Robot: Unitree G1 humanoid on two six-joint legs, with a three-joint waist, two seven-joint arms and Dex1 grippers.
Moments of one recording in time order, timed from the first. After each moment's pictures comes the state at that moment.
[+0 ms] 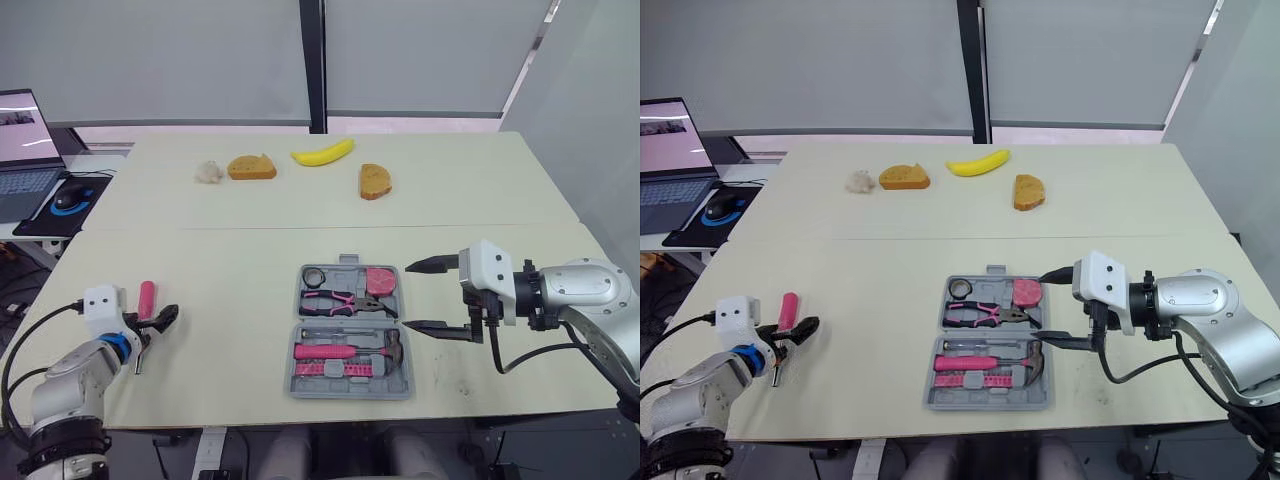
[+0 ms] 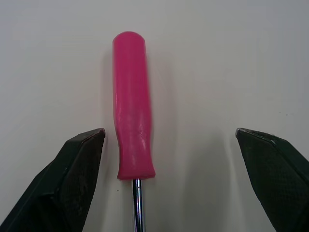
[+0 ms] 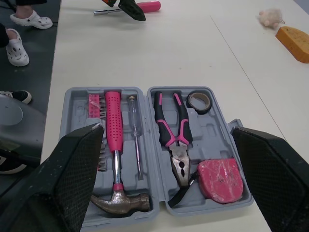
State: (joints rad) left arm -0.18 0.61 0.43 0.44 -0.36 0.49 -0.42; right arm -0.31 -0.89 0.07 -0.51 0.44 0.52 1.06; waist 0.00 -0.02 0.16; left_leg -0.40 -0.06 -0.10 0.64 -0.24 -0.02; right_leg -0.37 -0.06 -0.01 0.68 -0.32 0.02
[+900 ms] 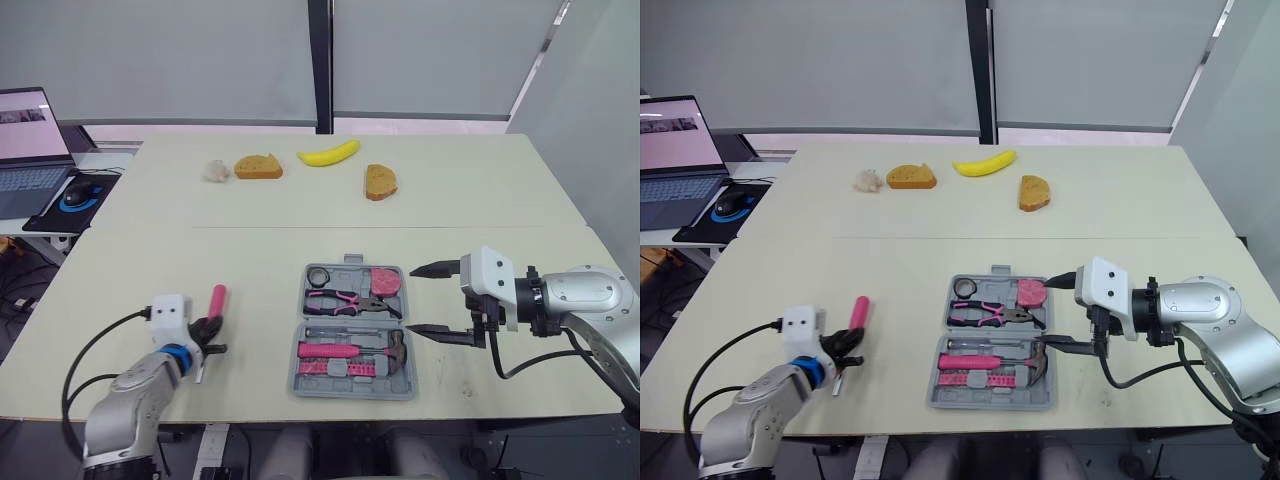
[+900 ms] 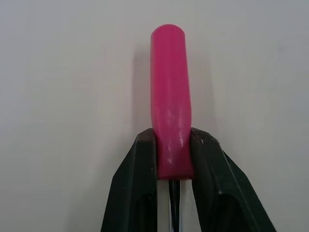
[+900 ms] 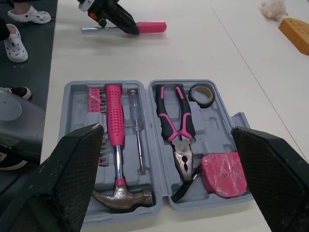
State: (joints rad) left arm 0.04 0.33 0.27 -0.22 -0.38 0.75 -0.25; right arm -0.26 -0.90 0.06 -0.52 0.43 0.52 1.05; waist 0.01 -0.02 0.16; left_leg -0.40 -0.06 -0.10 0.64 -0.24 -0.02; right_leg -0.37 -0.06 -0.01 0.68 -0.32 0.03
